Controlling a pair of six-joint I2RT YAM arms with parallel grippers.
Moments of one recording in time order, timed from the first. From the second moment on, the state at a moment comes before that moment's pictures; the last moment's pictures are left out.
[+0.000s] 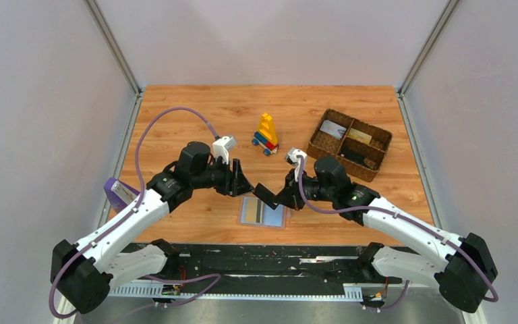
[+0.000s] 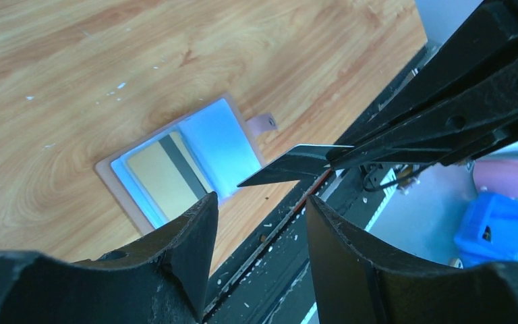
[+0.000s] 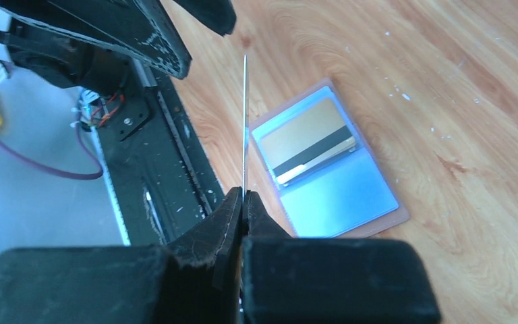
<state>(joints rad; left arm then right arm) -0.61 1.01 0.80 -0.36 0.42 -0.48 0.79 1.05 0.68 -0.10 -0.42 0.26</state>
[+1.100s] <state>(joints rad) -0.61 1.05 0.58 0.19 0.60 -0.79 0.73 0.93 0.54 0.18 -0.39 0.77</state>
